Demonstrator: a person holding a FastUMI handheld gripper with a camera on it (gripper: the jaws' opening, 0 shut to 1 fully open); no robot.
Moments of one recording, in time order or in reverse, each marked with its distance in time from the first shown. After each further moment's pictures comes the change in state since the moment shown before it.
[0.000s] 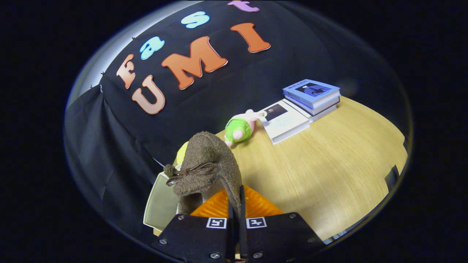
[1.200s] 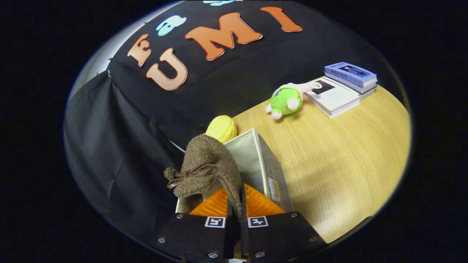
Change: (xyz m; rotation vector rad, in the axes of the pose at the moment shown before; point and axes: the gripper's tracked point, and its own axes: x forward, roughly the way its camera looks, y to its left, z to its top) arm 0.071 0.136 -0.072 0.010 0.133 0.055
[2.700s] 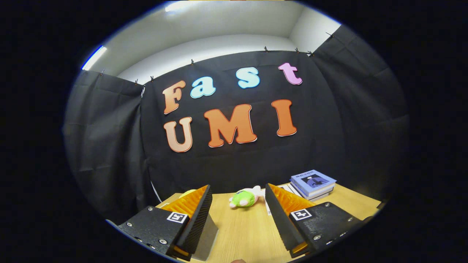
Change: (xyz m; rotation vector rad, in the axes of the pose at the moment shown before) arm -0.222 -0.077 0.160 -0.408 -0.744 -0.069
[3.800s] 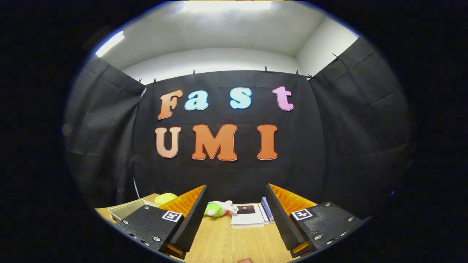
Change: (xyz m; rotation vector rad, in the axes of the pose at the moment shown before) arm -0.028 -0.096 0.055 -0.141 -0.121 -0.062
